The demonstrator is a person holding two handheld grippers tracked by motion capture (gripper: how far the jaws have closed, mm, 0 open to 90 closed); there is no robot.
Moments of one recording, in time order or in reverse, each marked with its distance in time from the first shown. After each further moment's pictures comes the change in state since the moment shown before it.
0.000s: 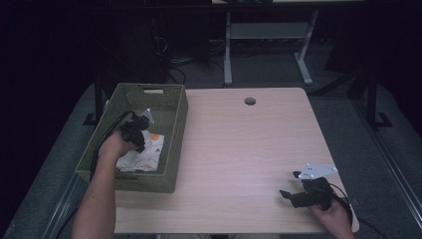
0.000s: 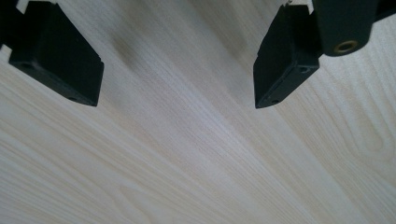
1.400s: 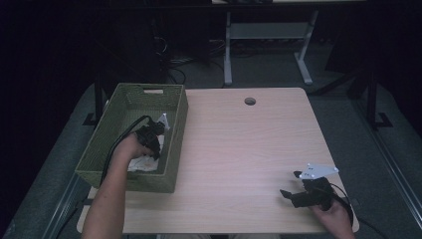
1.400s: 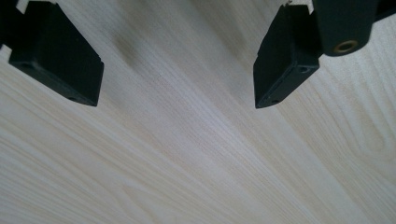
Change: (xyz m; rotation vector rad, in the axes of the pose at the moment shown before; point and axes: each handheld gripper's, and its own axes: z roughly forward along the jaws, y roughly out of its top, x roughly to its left) left arm -0.035 0.023 0.013 0.052 -0.109 0.051; right arm -0.001 0.000 -0.002 -0.002 -0.006 0.001
